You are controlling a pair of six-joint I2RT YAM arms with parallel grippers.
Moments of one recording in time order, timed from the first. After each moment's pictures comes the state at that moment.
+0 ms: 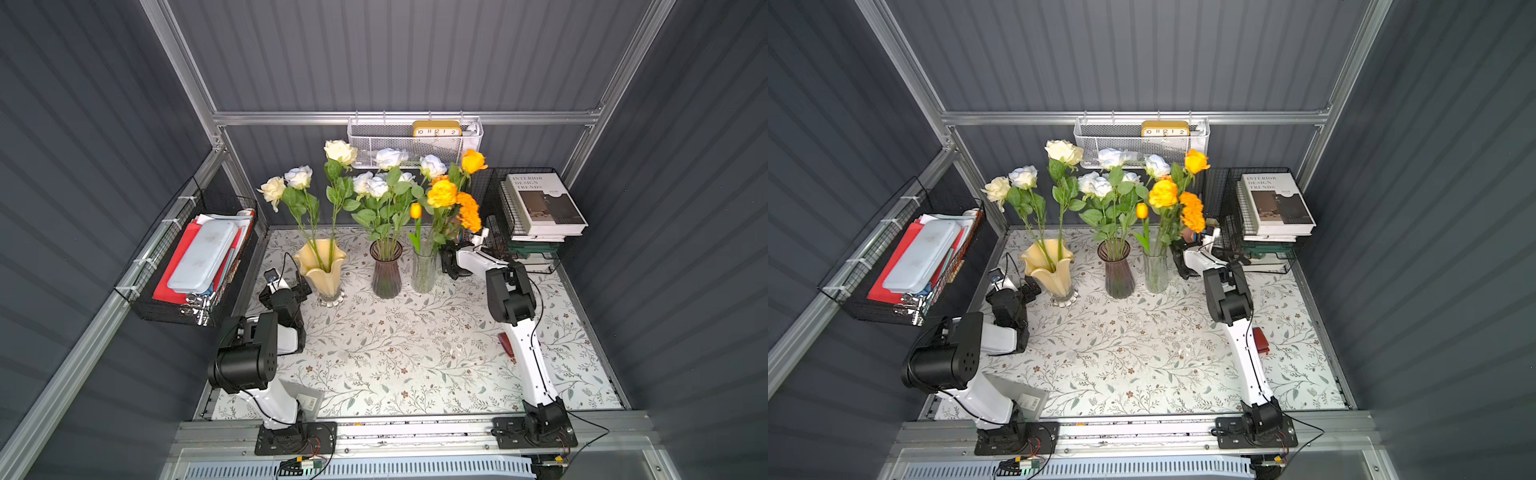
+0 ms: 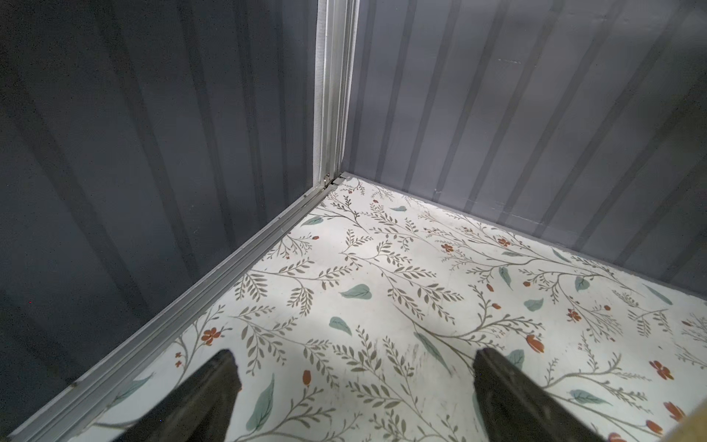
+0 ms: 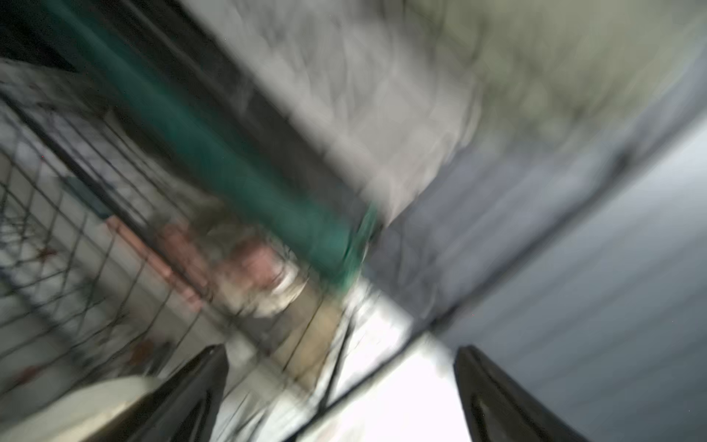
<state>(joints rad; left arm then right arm) 0.06 1.71 0.45 1.11 -0.25 -0.15 0.32 2.52 1.92 -0.69 1.57 0.40</state>
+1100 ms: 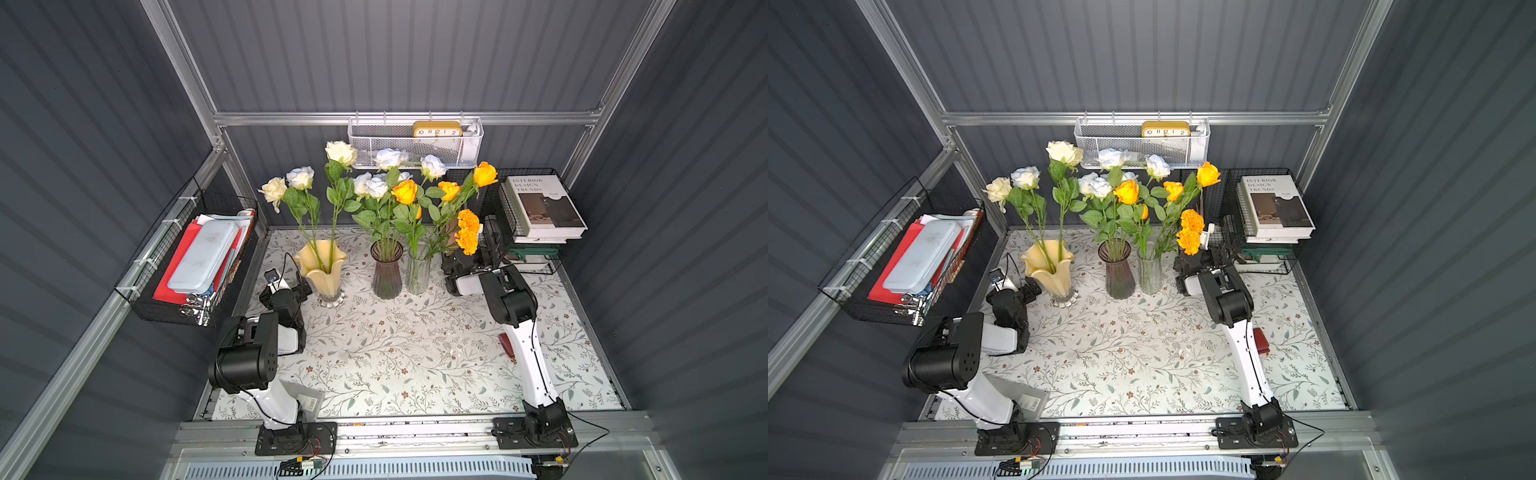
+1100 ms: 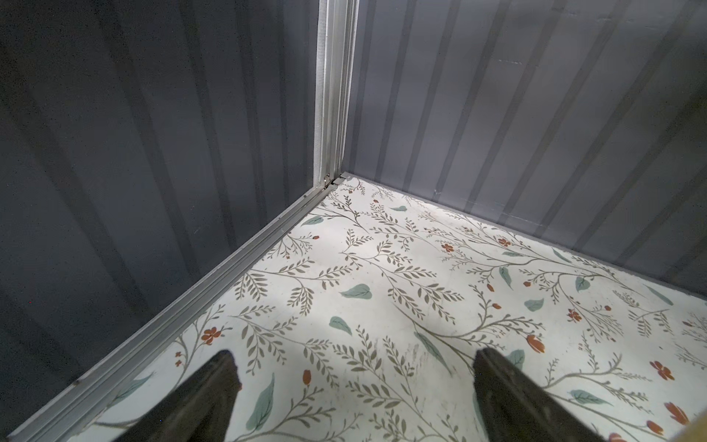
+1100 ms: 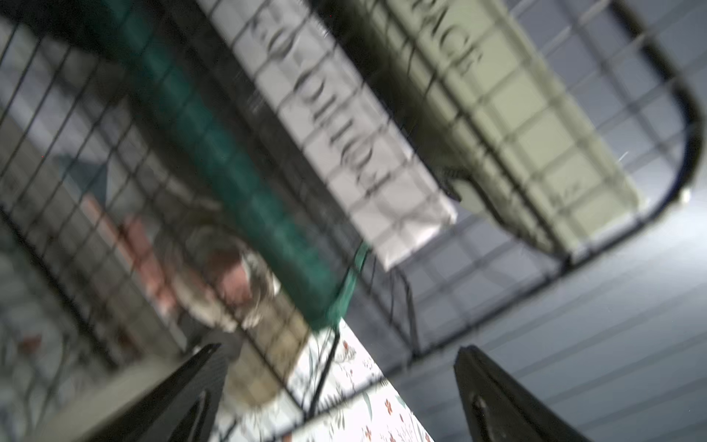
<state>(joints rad) 0.06 1.71 0.45 1.11 -0.25 -0.15 0.35 2.46 1.40 1.34 1.55 -1.21</state>
